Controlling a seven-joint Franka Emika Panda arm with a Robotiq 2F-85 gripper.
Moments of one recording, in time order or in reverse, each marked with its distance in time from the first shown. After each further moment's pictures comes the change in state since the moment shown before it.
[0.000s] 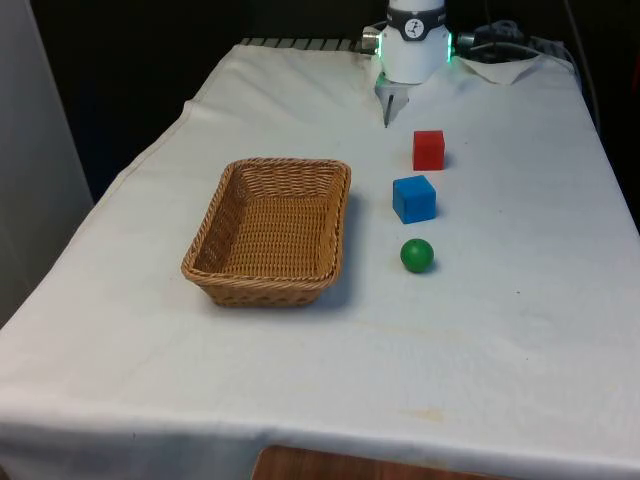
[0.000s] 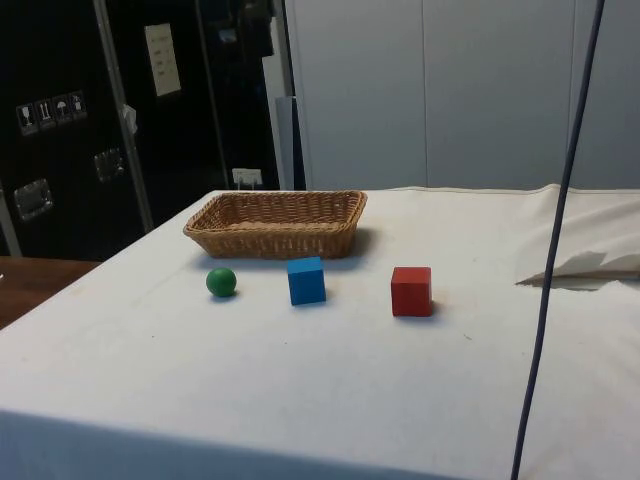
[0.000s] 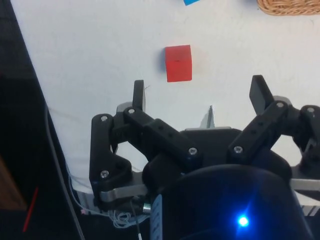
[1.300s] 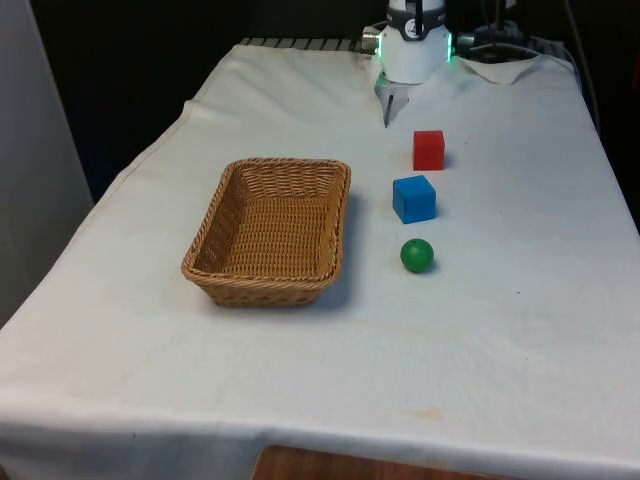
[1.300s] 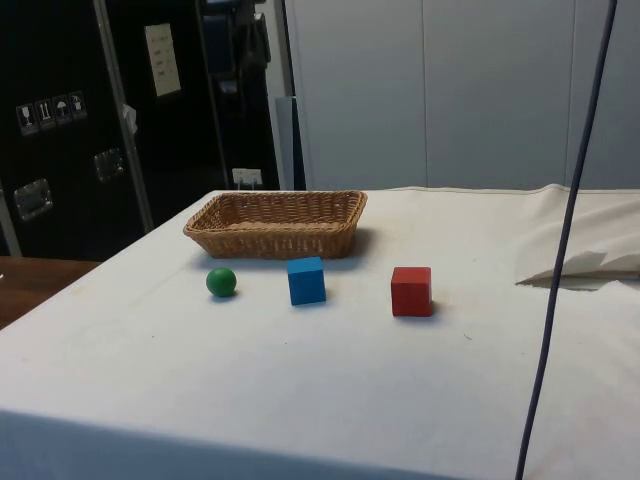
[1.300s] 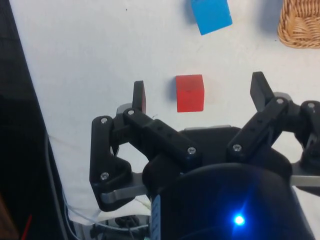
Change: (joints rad) arm 0.000 -0.001 0.036 -0.152 0.006 0.223 -0.041
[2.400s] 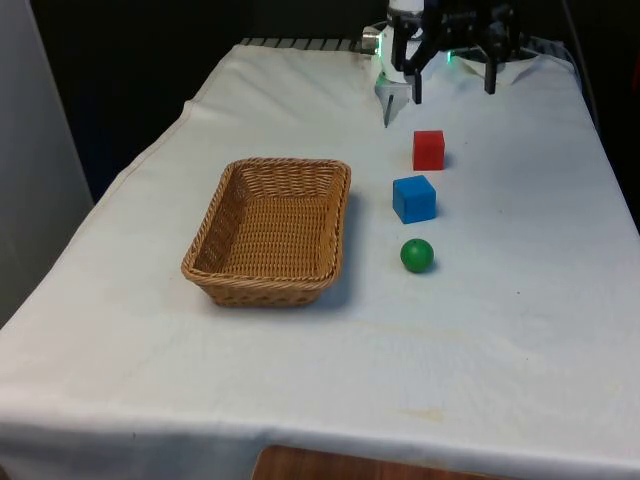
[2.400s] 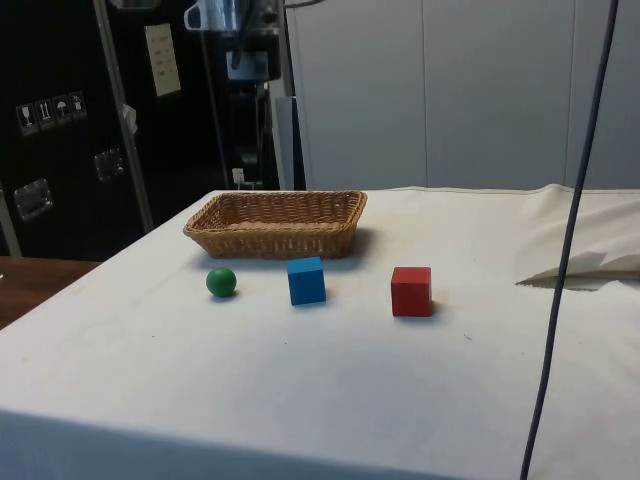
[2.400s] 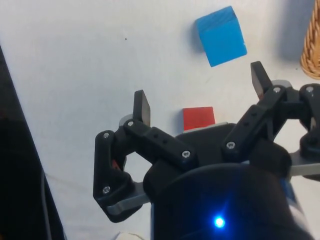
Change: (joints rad) arm -0.002 0.069 0.000 -0.150 0.032 0.264 -0.197
